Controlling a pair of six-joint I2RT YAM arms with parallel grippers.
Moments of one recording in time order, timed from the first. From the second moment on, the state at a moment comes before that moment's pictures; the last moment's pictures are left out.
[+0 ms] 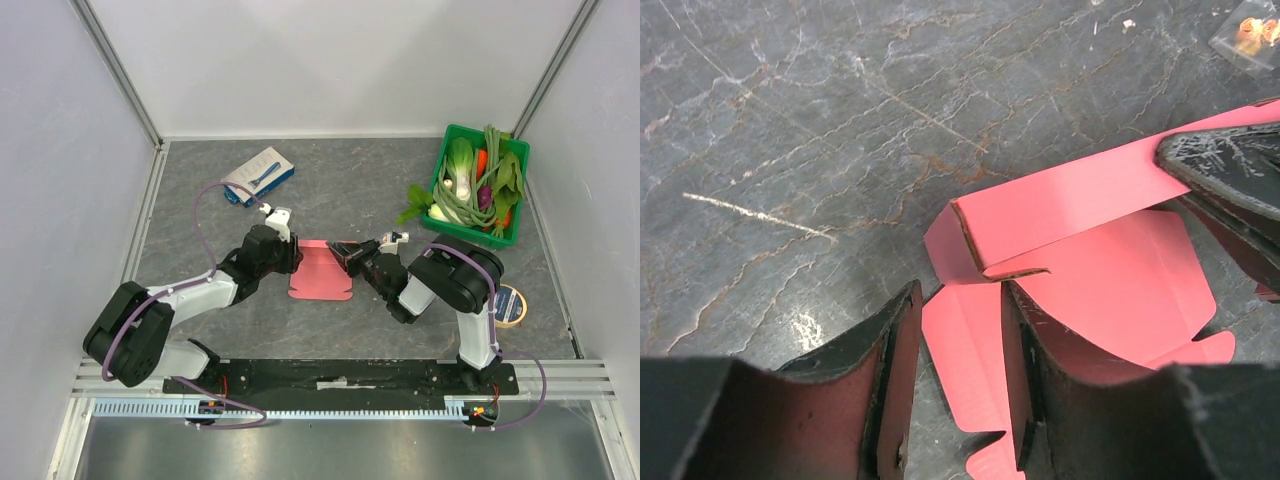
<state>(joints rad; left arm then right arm) -0.57 1.36 0.54 0.23 -0.03 -0.27 0.77 1.99 0.47 1.40 0.19 1.62</state>
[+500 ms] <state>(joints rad) -0.68 1.41 0.52 0.40 -0.24 -0.24 0.77 1.99 0.48 1.38 0.19 1.65</state>
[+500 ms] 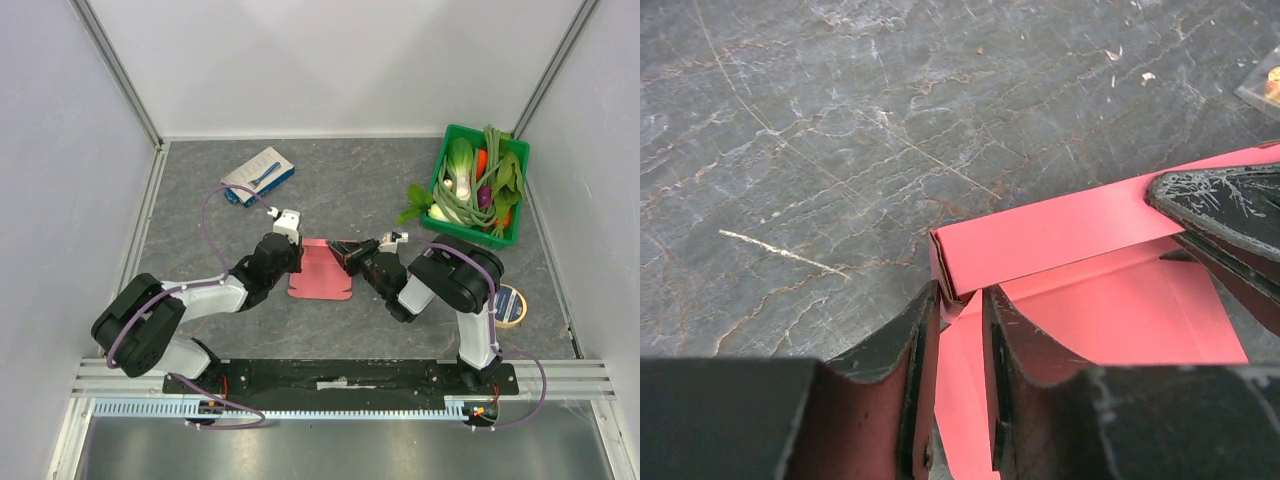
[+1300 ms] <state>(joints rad) -0.91 1.71 0.67 0.52 -0.93 -0.33 0.80 1.96 0.51 1.28 0.28 1.77</state>
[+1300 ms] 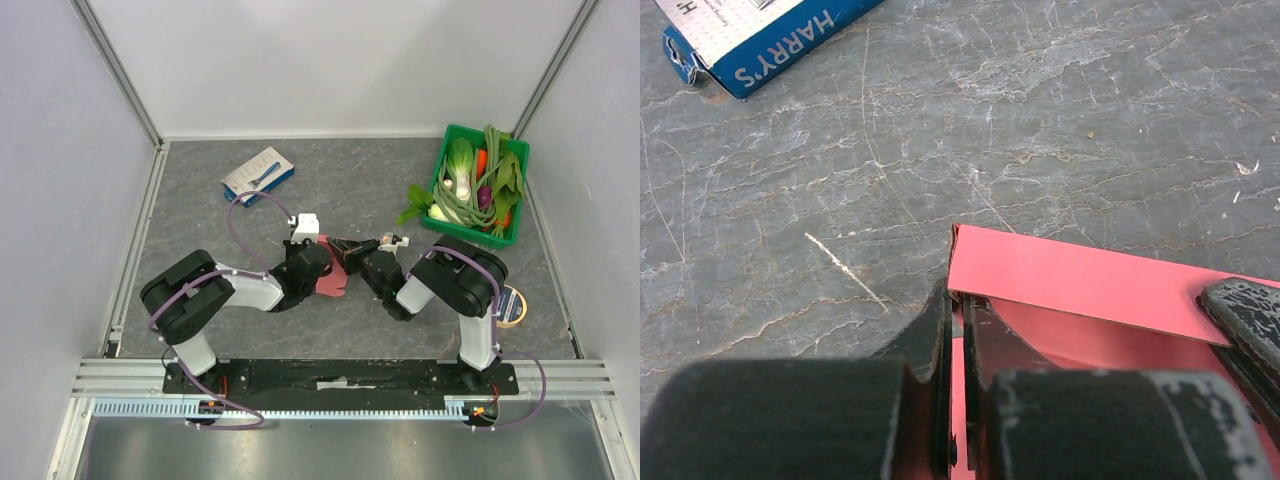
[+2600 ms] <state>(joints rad) -0.63 1.39 0.40 0.52 -0.17 -0.38 0.77 1.96 0.51 1.28 0.20 1.75</state>
